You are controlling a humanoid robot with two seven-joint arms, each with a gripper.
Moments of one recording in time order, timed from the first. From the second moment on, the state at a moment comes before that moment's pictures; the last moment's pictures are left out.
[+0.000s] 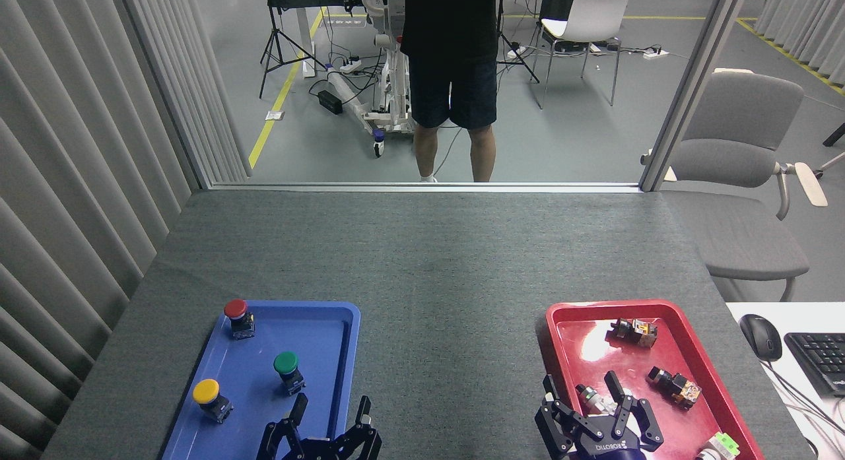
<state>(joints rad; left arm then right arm) 0.24 -0.04 -0.25 -1.72 -1.41 0.08 0.12 0.20 0.18 -0.17 -1.69 1.54 -0.32 -0.02</state>
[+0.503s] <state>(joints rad) 0.25 -0.02 -0.25 -1.71 -1.41 0.07 0.12 0.20 0.18 -0.18 -1.71 1.54 -0.32 -0.03</state>
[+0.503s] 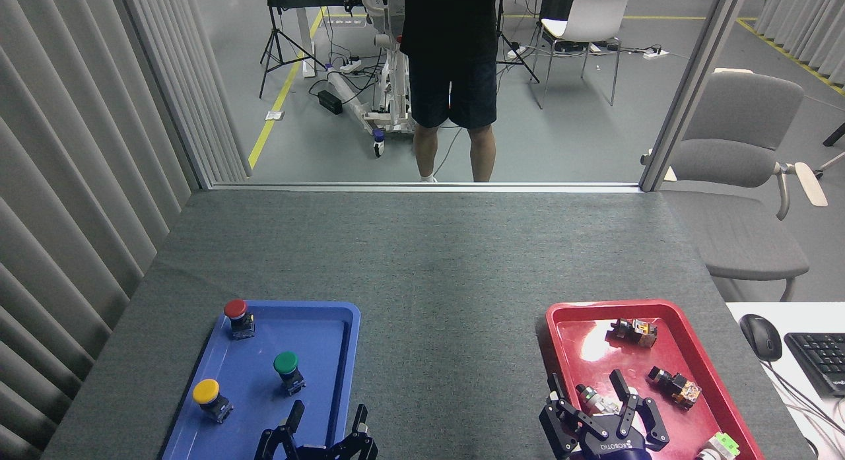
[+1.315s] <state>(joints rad) 0.05 0.02 -0.12 -1.34 -1.42 0.08 0.18 0.17 0.19 -0.18 -1.70 1.54 -0.29 -0.03</state>
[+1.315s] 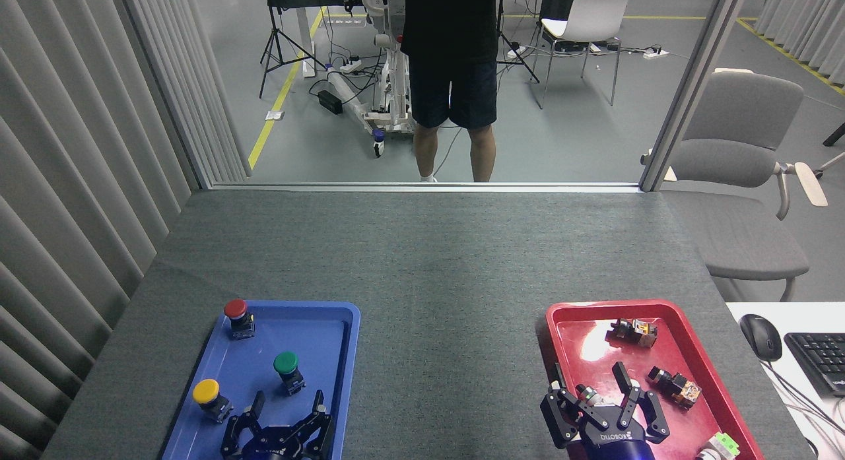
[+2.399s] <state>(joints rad) -0.09 0.00 -0.12 -1.16 -1.40 0.09 0.20 0.20 0.18 -0.18 -1.69 1.54 -0.29 -0.03</state>
